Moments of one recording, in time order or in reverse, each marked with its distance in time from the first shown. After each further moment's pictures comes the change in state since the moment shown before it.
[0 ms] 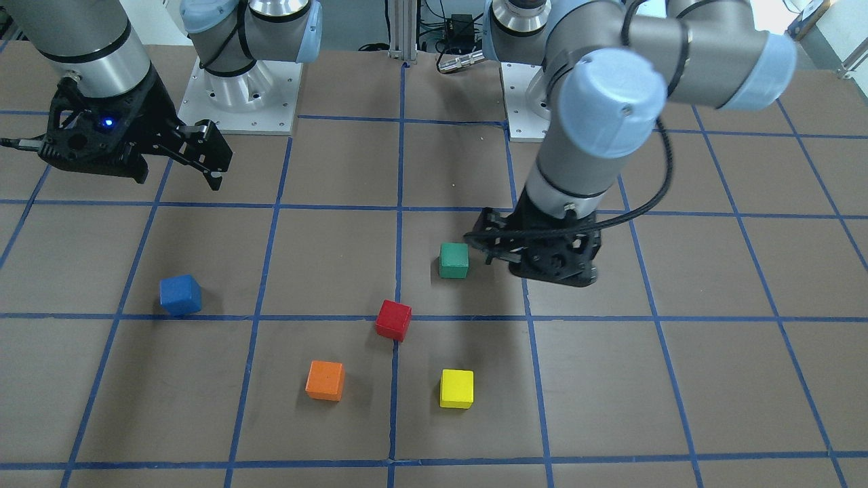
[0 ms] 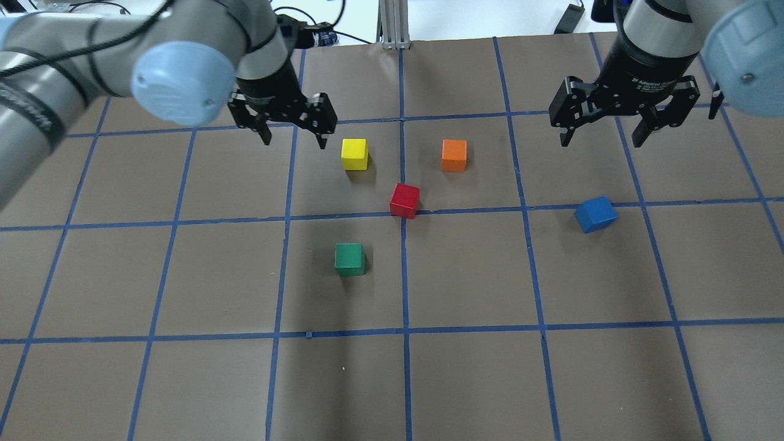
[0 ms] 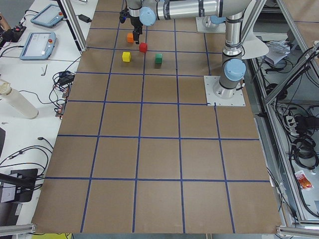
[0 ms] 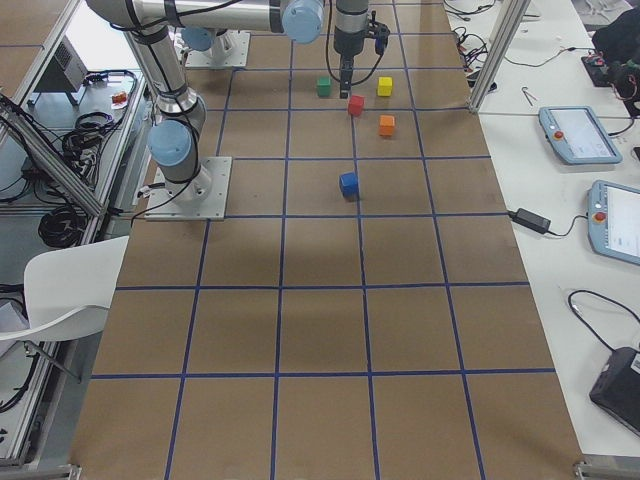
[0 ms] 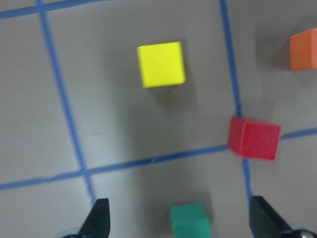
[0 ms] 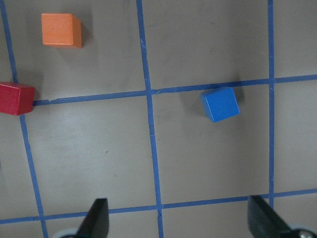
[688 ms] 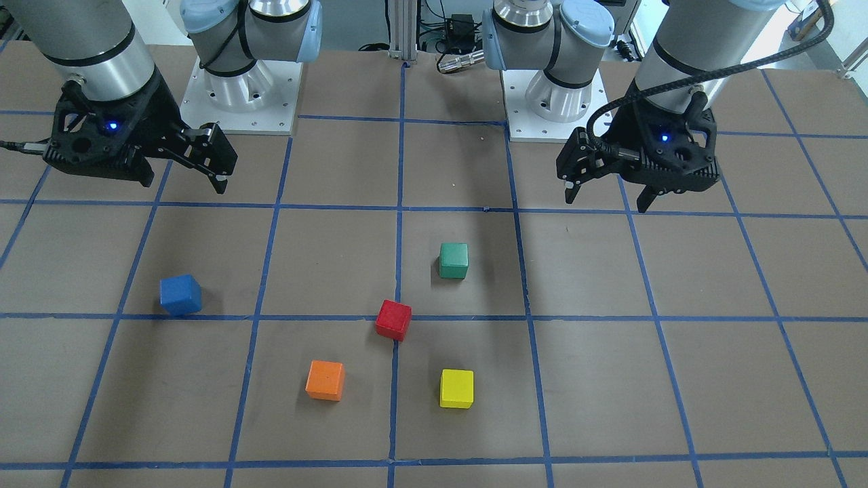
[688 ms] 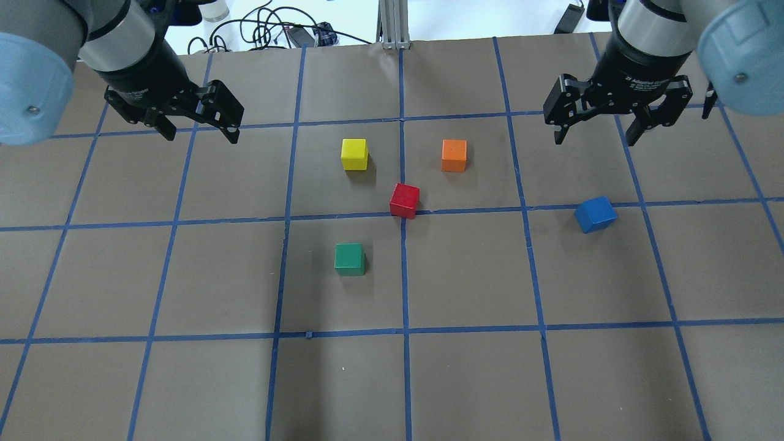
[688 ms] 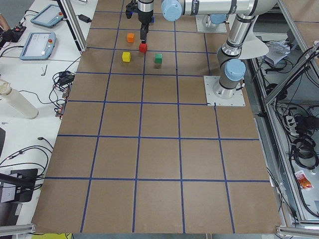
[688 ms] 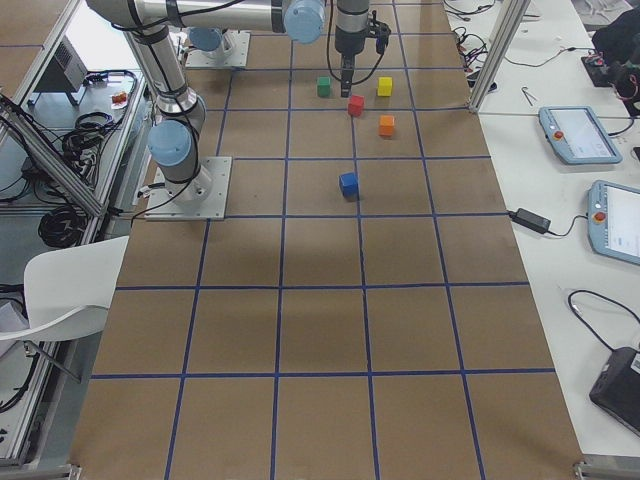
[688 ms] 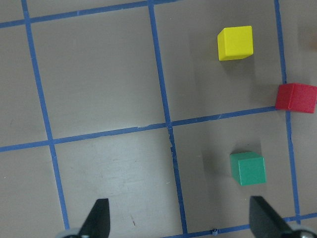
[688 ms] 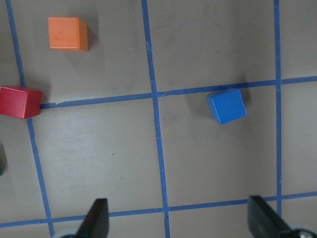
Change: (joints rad) left arm 0.127 0.208 -0.095 -0.030 0.002 0.086; right arm 0.008 0.021 -0.005 -0.018 0.018 0.024
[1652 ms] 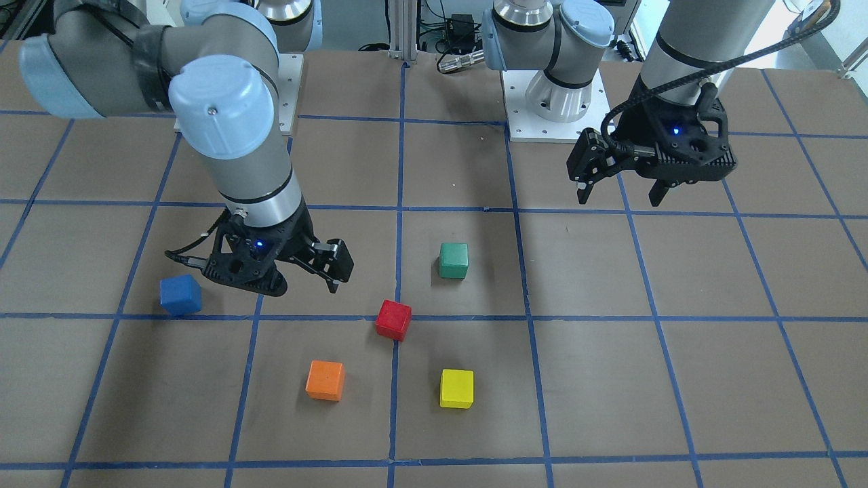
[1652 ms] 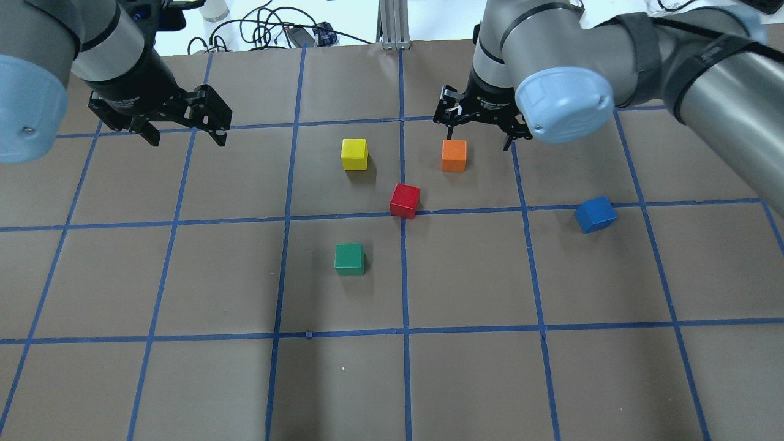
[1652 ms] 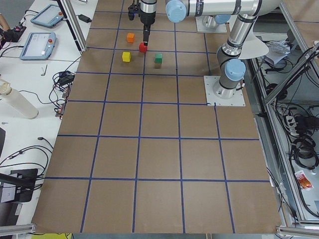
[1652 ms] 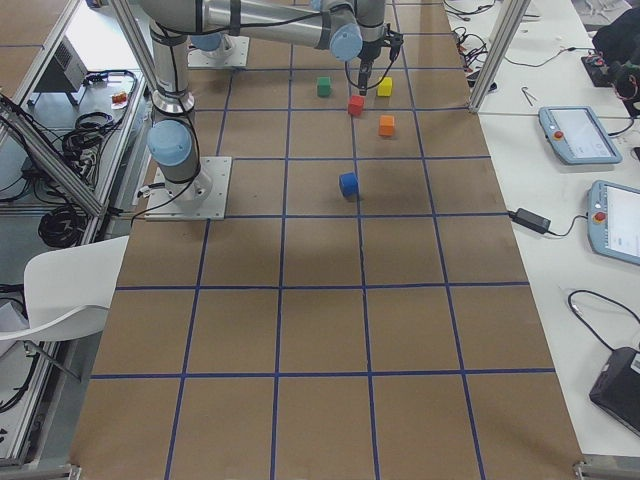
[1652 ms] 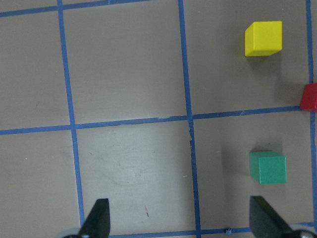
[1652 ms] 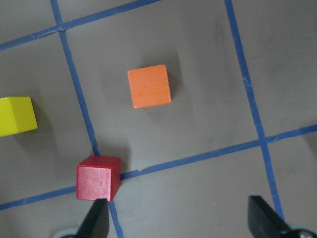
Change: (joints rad) left arm 0.004 0.016 -0.015 0.025 0.049 -0.074; right arm 0.222 0.268 -0.011 -0.359 0.039 0.387
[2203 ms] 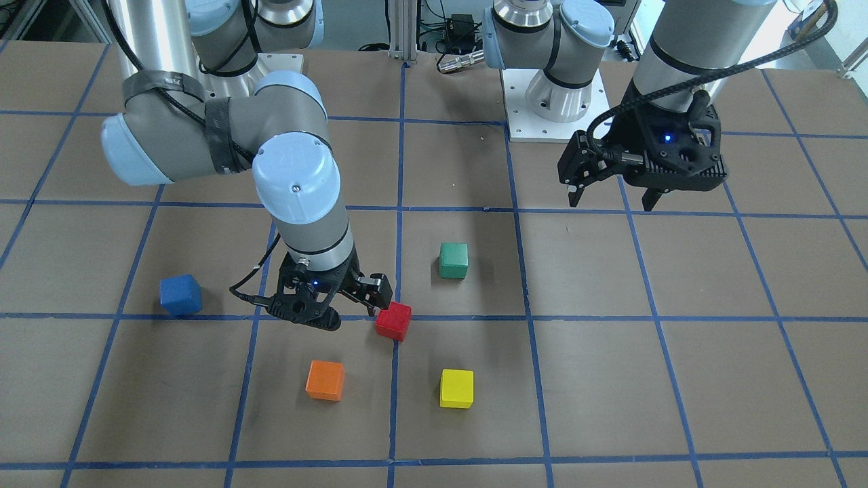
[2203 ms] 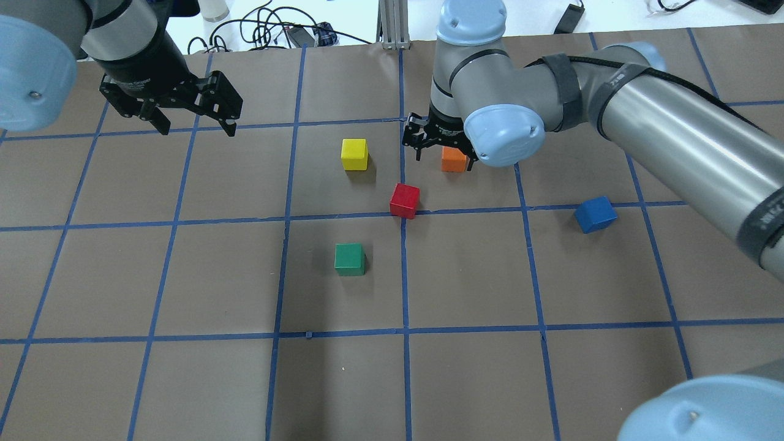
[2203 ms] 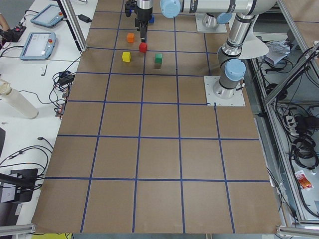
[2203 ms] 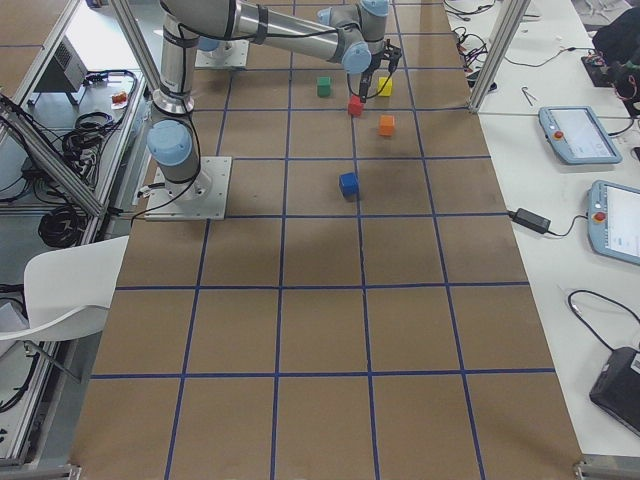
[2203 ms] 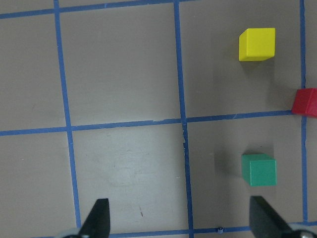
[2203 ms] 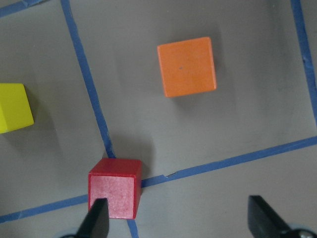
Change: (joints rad) left arm -0.031 -0.056 0.080 -0.051 -0.002 0.004; right arm 0.070 0.129 -0.003 -0.067 0.001 0.084
